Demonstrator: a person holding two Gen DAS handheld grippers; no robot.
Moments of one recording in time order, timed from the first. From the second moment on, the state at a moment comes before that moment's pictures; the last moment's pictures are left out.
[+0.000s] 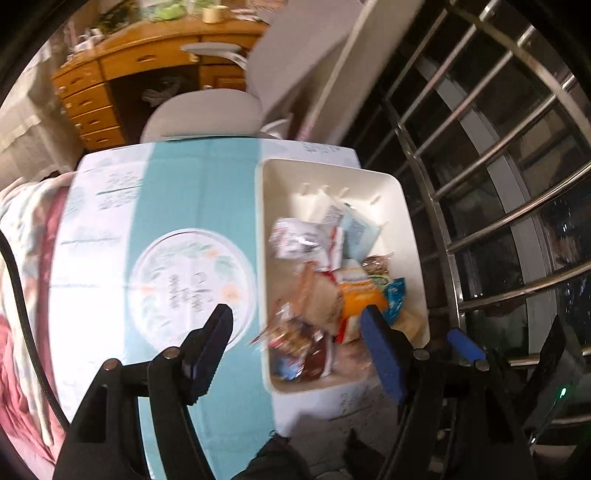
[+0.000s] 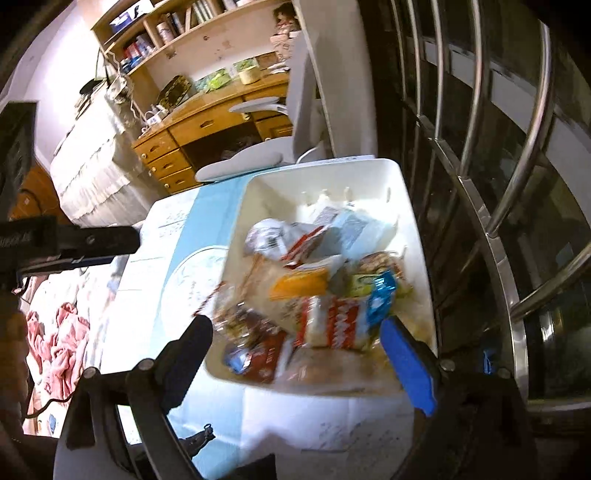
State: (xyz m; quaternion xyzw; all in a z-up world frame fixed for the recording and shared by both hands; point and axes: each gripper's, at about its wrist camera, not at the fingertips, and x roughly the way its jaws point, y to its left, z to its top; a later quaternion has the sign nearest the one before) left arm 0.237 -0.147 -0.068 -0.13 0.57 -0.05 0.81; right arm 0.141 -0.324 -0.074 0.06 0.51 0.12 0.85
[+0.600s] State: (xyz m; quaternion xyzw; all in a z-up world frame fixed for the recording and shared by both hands) left arm 0.035 -0.010 -0.039 -0.13 0.49 -0.02 0.86; right arm 0.011 -0.200 -0.040 0.06 0.51 0.15 0.84
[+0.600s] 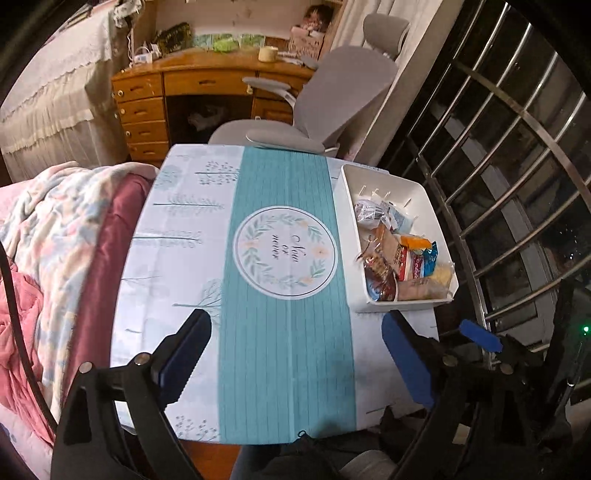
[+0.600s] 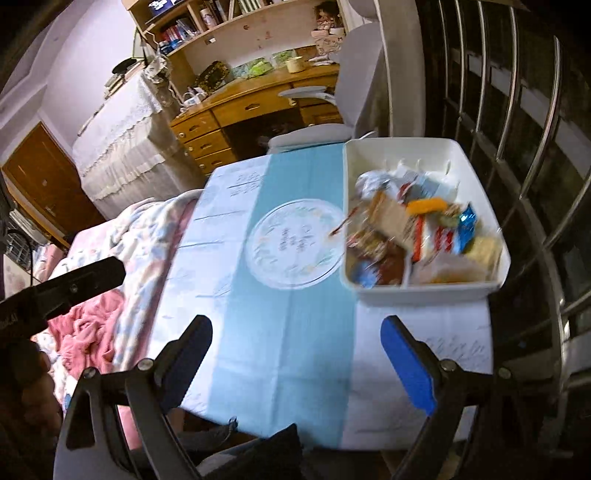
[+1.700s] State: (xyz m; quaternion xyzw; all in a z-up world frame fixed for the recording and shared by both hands) left arm -0.046 -0.015 -0.027 -0.05 0.48 0.06 0.87; right arm -0.074 -0.170 0.006 0.05 0.48 0.08 0.87
